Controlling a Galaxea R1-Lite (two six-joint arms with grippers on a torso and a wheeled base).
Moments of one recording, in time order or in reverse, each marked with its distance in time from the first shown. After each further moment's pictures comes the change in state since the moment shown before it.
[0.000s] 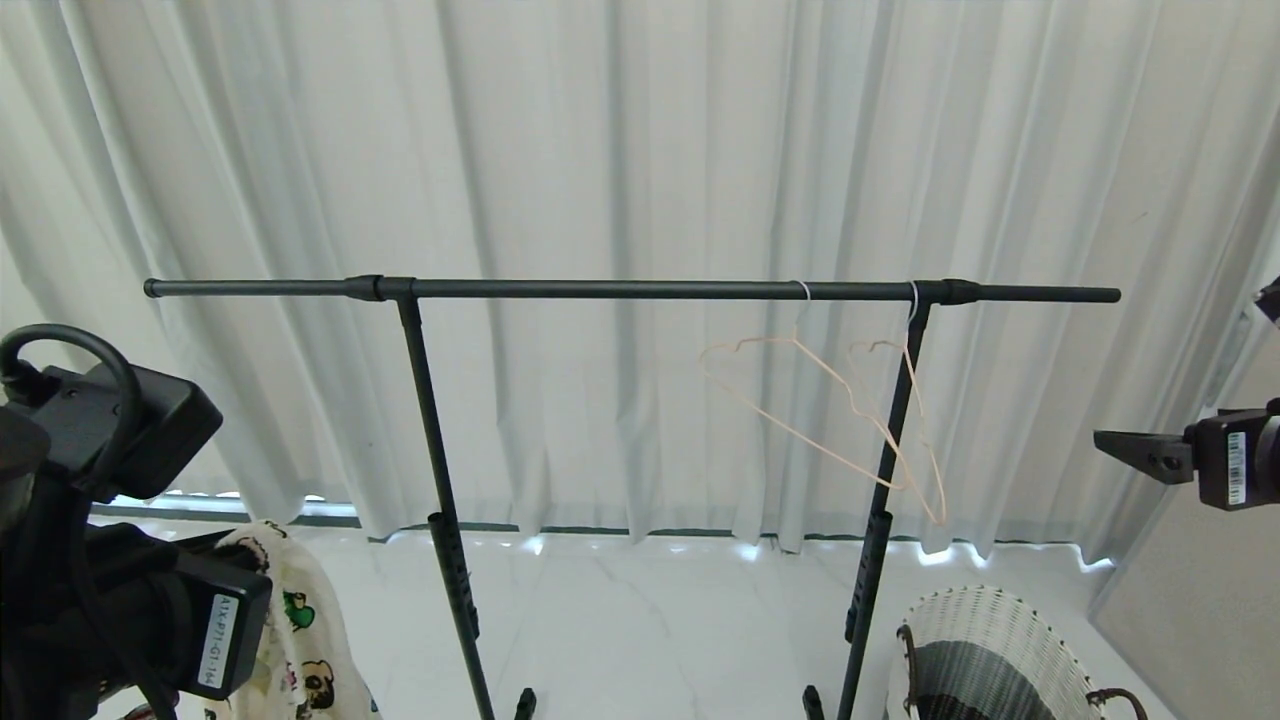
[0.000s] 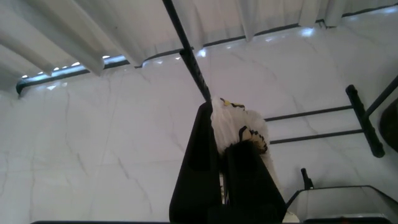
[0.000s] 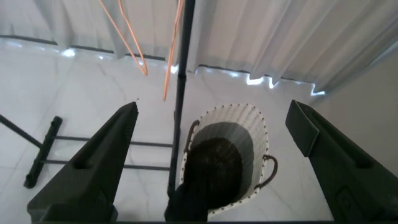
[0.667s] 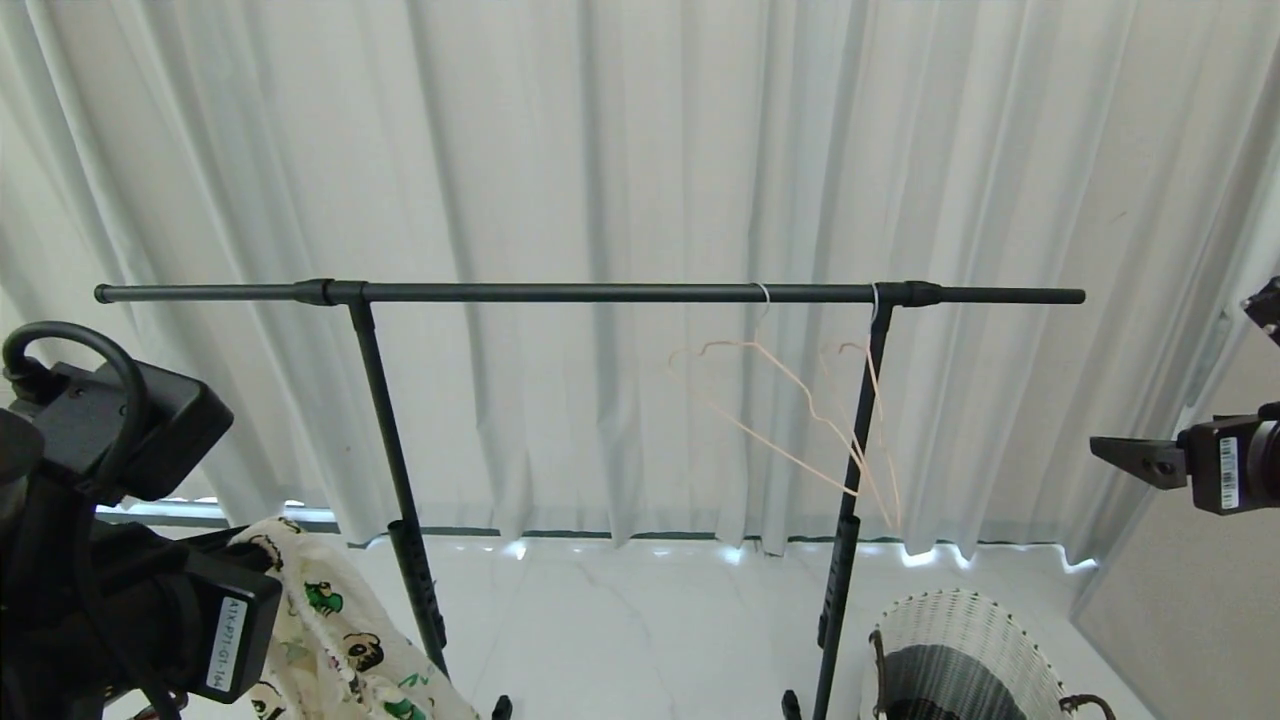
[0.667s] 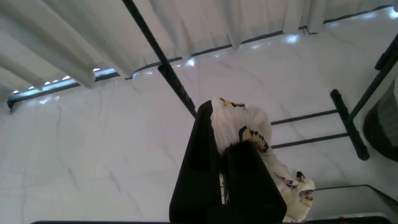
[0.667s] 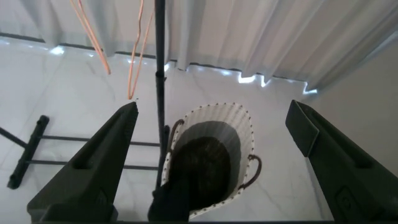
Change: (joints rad) left arm -0.029 0.000 0.002 -0.022 0.000 0.014; right arm 0.000 0.014 0.005 -0.003 0.000 -0.003
